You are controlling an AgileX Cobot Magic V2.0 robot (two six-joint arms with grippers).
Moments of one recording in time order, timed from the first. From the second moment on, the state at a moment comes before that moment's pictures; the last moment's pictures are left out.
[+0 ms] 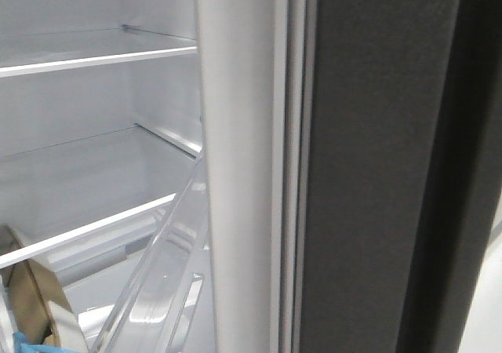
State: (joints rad) left arm -0.04 -0.01 0.00 -0.02 -0.13 -0.02; right arm 0.36 0.46 -0.91 0.33 0.60 -0.15
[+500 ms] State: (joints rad) left arm -0.04 -0.01 0.00 -0.02 -0.13 -0.02; right arm 0.52 0.57 -0.92 0.33 0.61 -0.22
